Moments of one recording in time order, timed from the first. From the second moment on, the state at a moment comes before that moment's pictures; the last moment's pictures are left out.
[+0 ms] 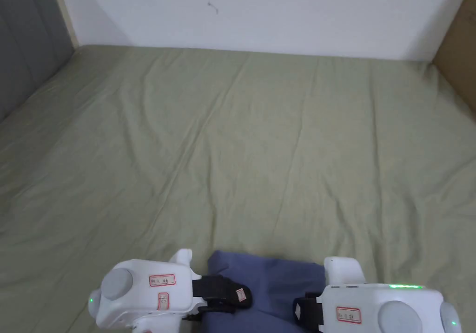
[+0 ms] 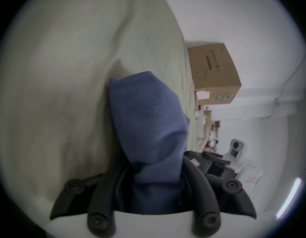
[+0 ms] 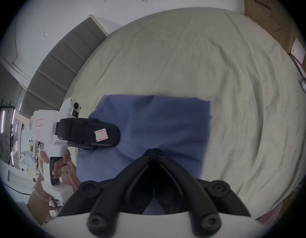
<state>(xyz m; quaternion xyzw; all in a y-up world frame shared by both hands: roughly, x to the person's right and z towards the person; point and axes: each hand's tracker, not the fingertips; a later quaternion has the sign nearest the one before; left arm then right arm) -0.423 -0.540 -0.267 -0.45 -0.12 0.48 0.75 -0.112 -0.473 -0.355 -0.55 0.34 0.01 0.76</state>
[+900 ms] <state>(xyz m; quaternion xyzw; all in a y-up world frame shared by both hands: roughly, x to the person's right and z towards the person) -0.707 -0.413 -0.179 -0.56 0.36 -0.02 0.74 -0.103 -0.478 -0.369 -0.55 0.30 -0.01 0.78</state>
